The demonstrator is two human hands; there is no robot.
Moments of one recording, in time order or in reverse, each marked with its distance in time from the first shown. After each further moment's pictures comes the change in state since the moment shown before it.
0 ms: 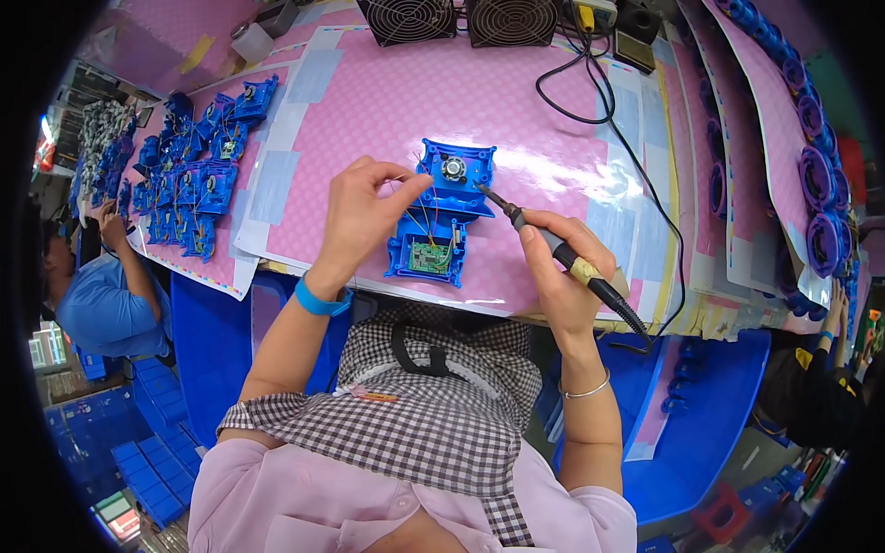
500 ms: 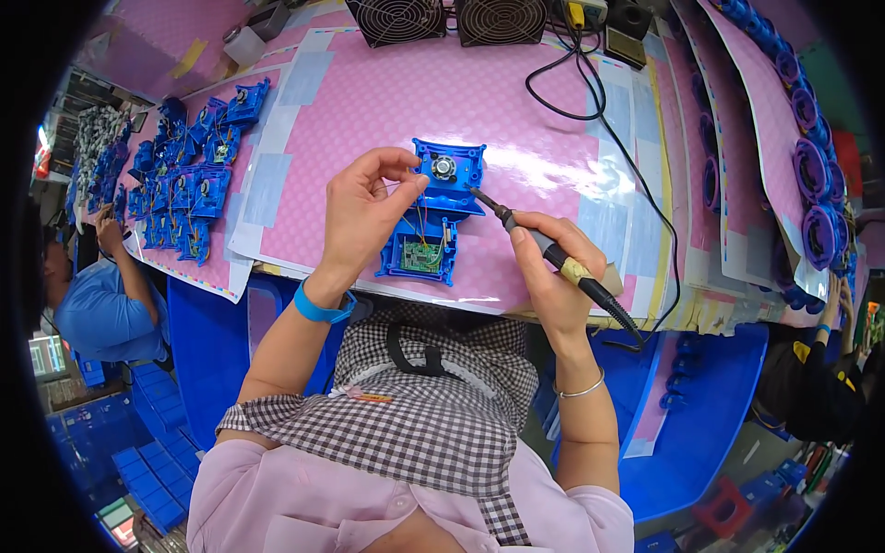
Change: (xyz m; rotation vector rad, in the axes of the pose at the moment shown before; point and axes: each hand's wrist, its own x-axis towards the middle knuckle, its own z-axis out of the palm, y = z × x) left_hand -0.003 0.026 0.004 -0.365 -0.057 -0.203; right_hand -0.003 0.001 -0.002 0.015 -0.014 -0.003
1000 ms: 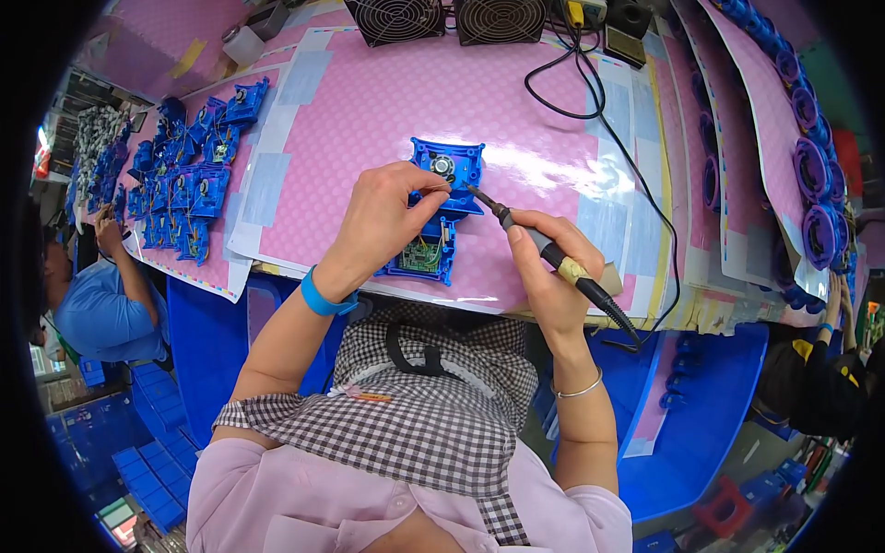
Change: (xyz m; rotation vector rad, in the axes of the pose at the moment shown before) left_hand 0.007 -0.006 0.009 0.424 -0.196 0.320; right_hand -0.001 0.000 0.002 0.001 0.010 0.013
